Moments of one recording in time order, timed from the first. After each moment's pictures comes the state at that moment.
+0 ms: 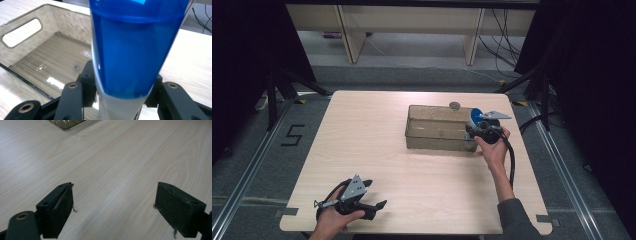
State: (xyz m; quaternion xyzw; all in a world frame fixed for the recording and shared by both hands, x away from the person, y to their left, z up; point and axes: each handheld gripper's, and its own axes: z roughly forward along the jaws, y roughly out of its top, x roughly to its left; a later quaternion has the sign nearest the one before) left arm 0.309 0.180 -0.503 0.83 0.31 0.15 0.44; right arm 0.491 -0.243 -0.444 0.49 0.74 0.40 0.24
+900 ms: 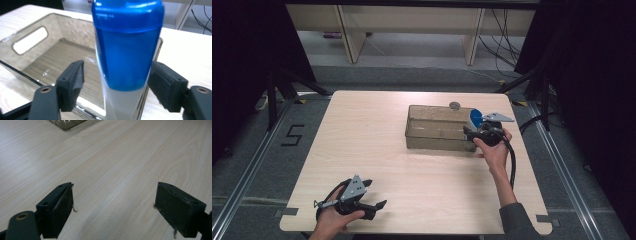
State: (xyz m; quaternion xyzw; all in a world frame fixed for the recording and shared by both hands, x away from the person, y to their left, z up) left arm 0.309 0.181 -0.503 0.83 0.30 0.16 0.44; right arm 0.481 -0.244 -0.442 0.49 0.72 0.43 0.24
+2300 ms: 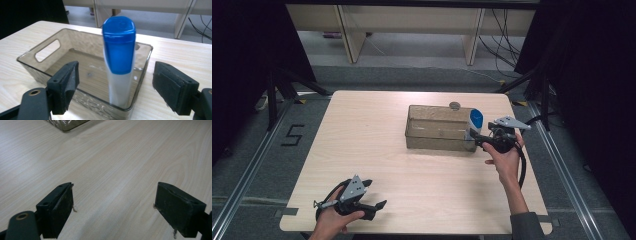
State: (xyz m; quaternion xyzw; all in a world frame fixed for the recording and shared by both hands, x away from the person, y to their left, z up) left arm 0.309 0.183 -0.501 0.84 0.29 0.16 0.43; right arm 0.444 -0.262 -0.418 0.47 0.70 0.47 0.26
